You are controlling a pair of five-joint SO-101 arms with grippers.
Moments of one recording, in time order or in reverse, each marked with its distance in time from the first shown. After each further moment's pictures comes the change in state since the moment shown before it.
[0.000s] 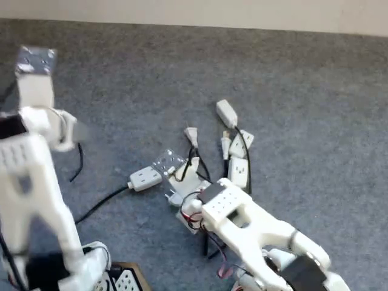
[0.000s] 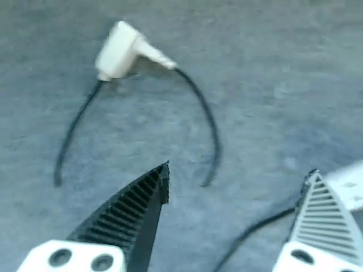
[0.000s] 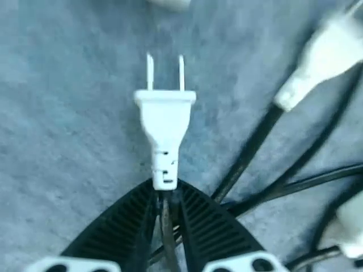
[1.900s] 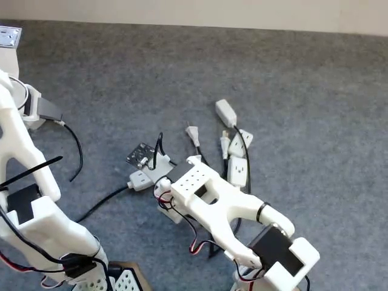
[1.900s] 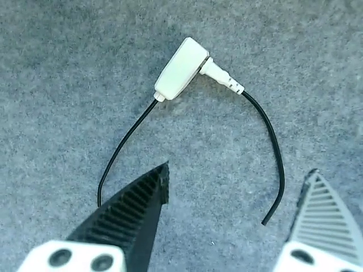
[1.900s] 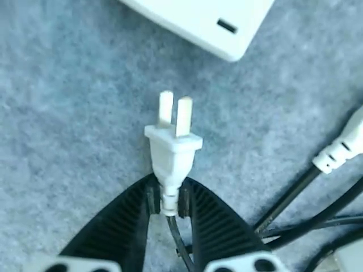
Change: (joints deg) left arm -7.8 35.4 -37.6 8.8 -5.2; right arm -2.6 17.2 -22.3 11.3 1.8
